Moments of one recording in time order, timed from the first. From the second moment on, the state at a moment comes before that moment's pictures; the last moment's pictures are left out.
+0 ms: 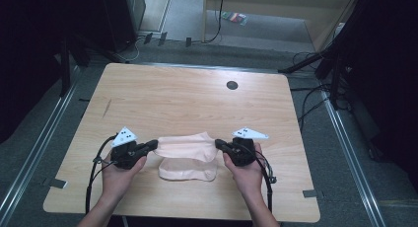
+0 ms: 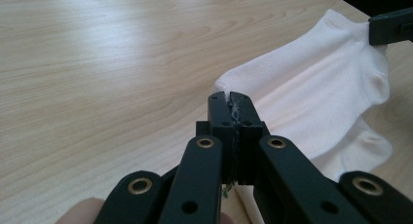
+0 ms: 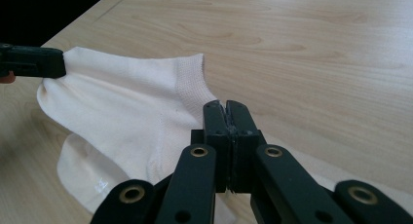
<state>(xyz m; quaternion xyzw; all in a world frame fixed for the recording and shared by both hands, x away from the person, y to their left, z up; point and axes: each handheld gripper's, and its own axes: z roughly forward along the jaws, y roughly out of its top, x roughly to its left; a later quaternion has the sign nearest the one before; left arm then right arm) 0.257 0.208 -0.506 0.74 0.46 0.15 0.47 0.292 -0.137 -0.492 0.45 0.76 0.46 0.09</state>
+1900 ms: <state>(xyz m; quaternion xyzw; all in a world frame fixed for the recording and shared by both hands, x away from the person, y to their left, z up) 0.240 0.205 -0.544 0.73 0.51 0.04 0.46 0.257 -0.142 -0.533 0.48 0.76 0.44 0.04</state>
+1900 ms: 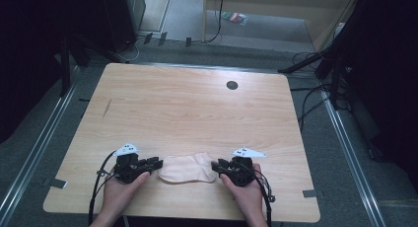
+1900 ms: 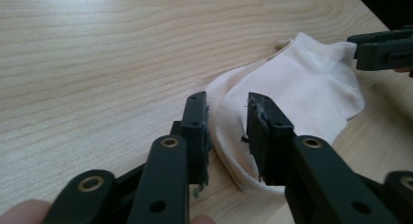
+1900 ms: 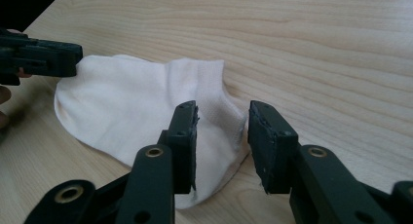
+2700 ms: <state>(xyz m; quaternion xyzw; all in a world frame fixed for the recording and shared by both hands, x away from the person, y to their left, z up) 0.242 0.205 -0.543 0.73 0.50 0.06 0.46 0.259 -0.133 -0.537 0.47 0.77 0.43 0.05</state>
